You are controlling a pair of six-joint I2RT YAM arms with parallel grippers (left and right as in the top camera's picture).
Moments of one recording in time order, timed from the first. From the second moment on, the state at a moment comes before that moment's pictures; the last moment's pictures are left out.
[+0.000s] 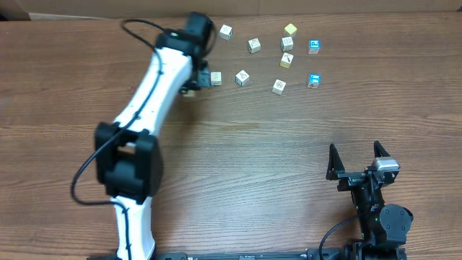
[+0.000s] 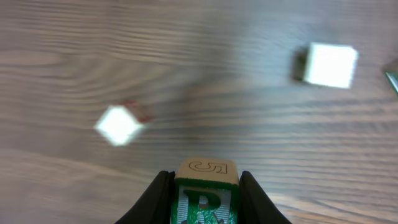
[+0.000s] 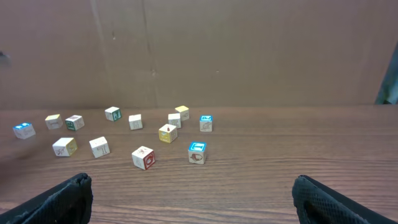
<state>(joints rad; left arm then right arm) -0.27 2.13 1.97 -1.18 -0.23 -0.38 -0.10 0.01 0.02 -0.02 -0.17 0.04</state>
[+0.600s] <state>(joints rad) -0.06 2.05 1.95 -1.30 -0.33 -0.31 -0.10 0.01 0.02 -0.02 -0.17 0.04</state>
